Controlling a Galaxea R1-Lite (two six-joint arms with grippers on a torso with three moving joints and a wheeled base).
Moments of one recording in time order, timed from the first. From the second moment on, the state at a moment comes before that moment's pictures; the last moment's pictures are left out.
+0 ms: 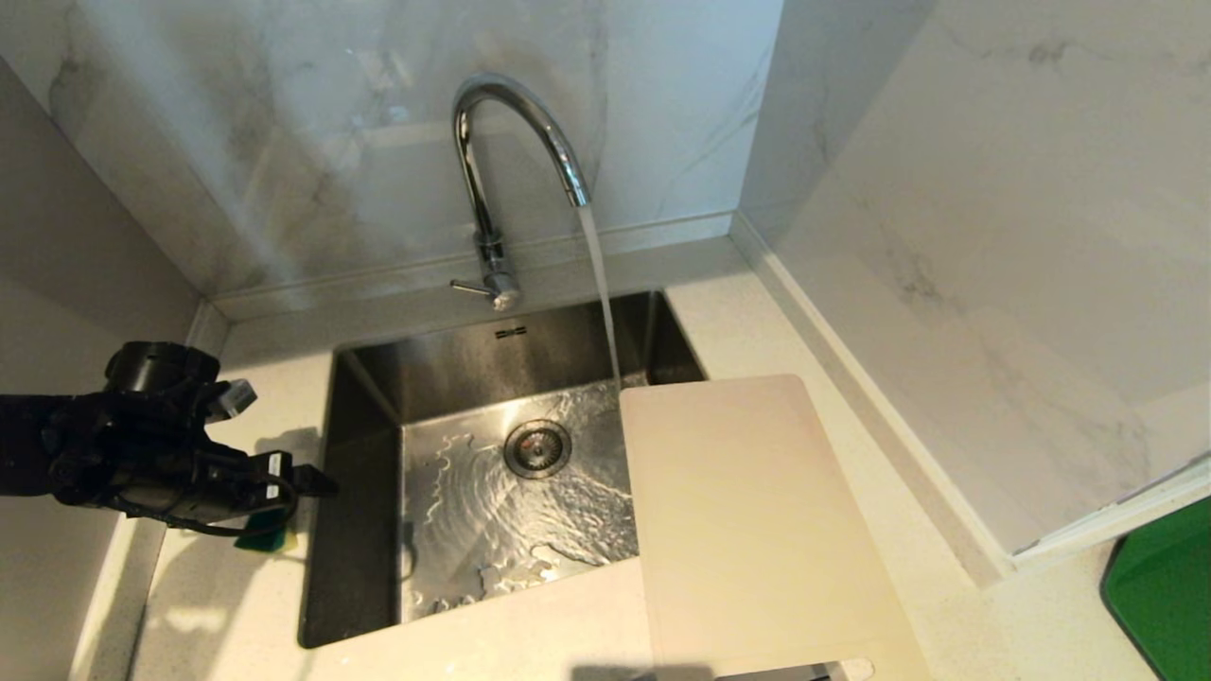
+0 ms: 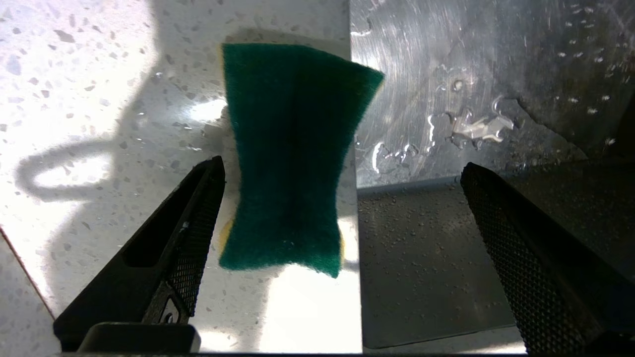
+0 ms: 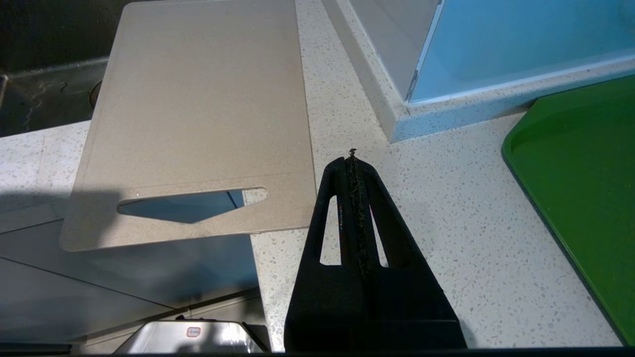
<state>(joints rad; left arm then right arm) -0.02 1.81 -0.97 0.01 -0.06 -0.23 0.00 0.00 0.00 -0.01 0.00 0.01</state>
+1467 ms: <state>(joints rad) -0.02 1.85 -0.97 -0.03 -0.05 -0.22 0.00 0.00 0.00 -0.01 0.00 0.01</state>
